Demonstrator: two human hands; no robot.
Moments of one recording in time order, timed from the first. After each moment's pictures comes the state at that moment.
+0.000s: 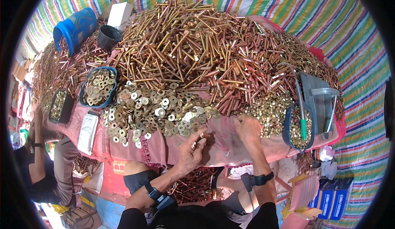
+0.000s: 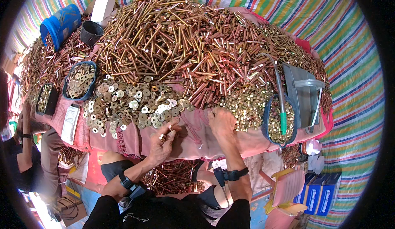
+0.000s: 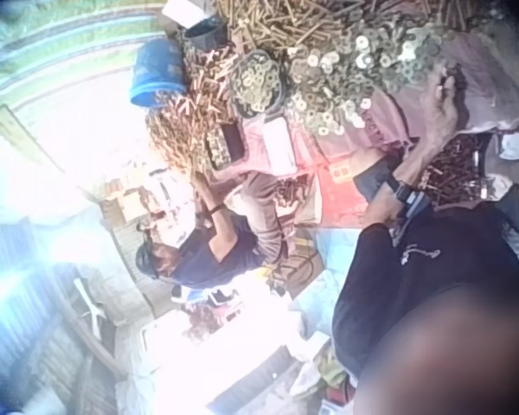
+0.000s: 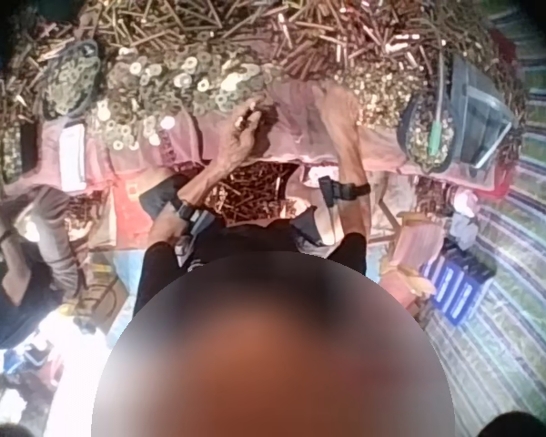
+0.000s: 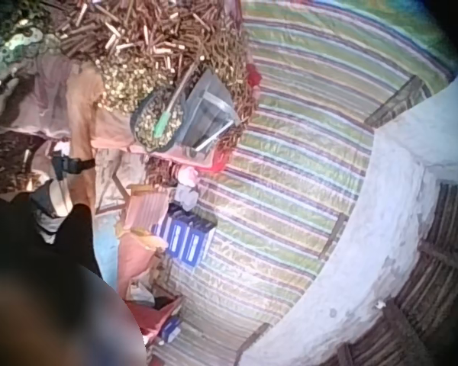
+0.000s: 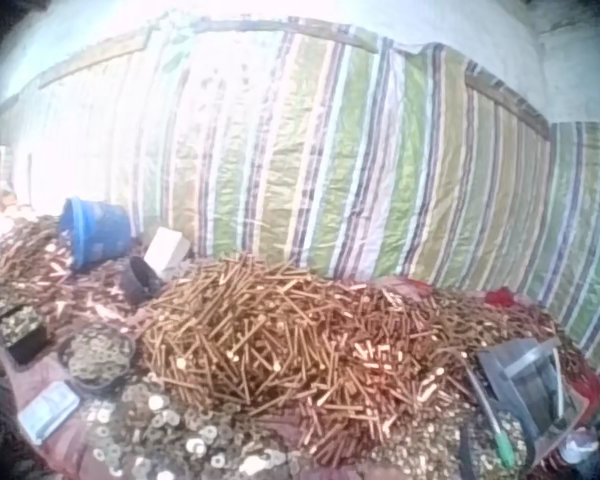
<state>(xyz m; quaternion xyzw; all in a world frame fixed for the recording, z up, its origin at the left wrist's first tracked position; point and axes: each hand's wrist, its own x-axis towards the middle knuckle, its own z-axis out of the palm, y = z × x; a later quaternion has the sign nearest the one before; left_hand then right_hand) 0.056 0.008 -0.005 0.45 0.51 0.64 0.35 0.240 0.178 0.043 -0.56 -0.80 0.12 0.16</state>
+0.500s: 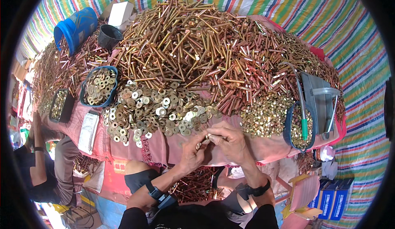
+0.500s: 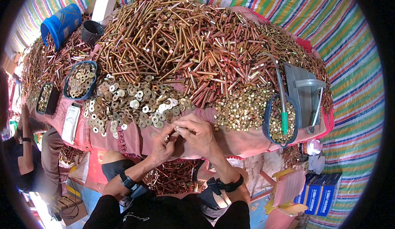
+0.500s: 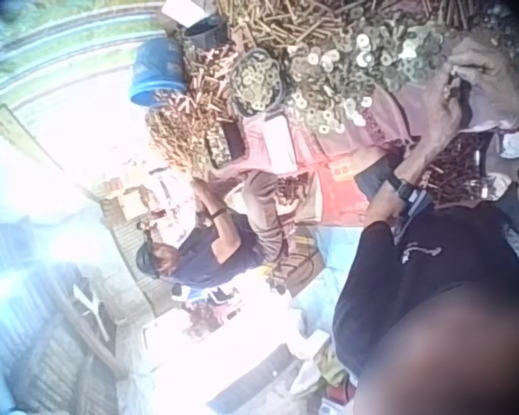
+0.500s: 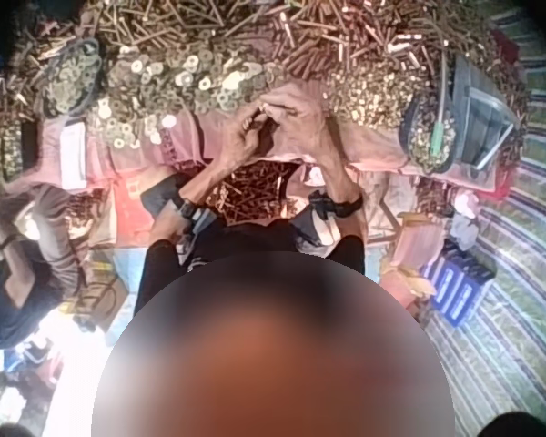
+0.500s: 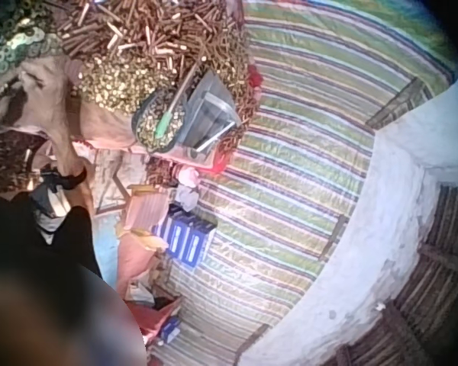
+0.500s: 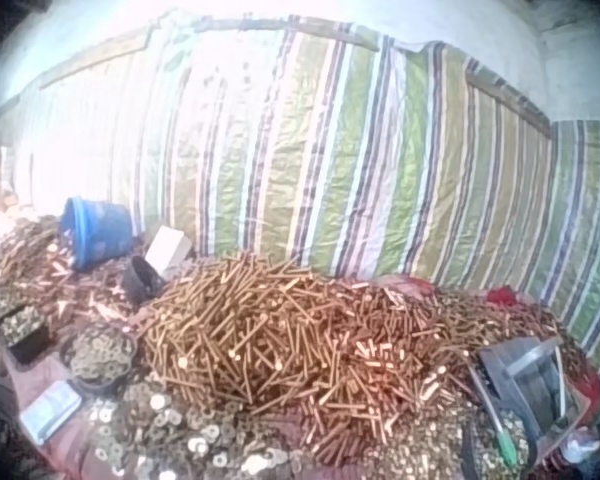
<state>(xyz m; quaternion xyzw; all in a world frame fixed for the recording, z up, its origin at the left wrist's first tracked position) 0.056 0.011 0.001 0.52 0.53 0.63 0.24 0.198 0.112 0.088 -0.22 -0.80 0.46 0.33</state>
